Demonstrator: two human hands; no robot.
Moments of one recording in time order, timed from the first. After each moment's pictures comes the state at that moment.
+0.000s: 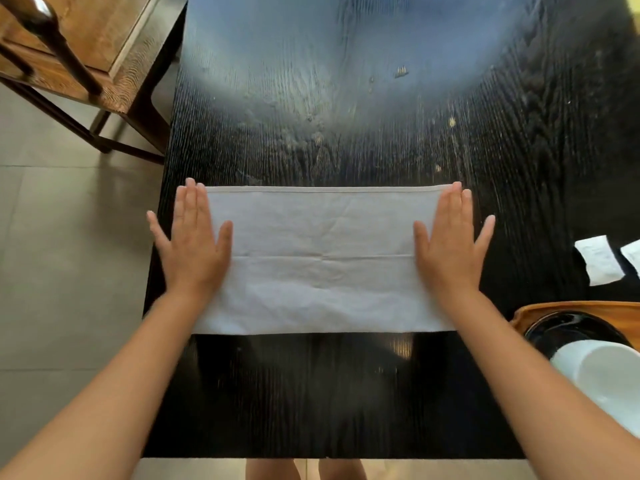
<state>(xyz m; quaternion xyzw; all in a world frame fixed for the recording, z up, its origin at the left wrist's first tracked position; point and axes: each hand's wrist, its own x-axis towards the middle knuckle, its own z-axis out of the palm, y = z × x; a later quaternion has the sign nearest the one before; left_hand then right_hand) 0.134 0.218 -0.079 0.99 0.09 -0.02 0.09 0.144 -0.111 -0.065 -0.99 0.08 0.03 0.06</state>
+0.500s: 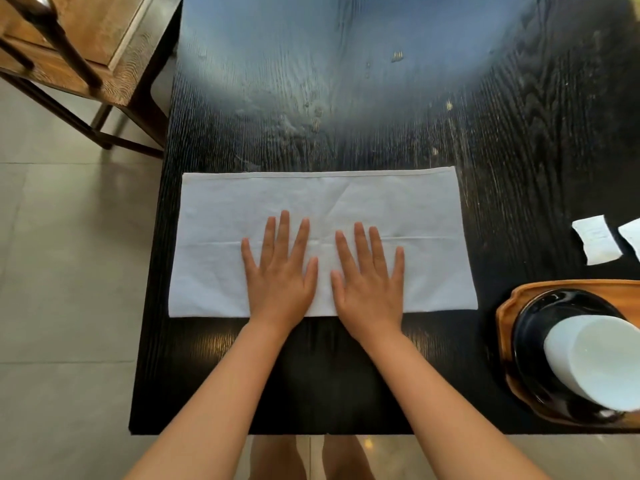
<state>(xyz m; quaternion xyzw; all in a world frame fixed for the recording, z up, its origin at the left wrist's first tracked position) 0.075 0.114 -0.092 0.99 0.01 -0.08 0.10 0.063 -0.024 -0.087 -0.99 -0.04 0.08 0.07</state>
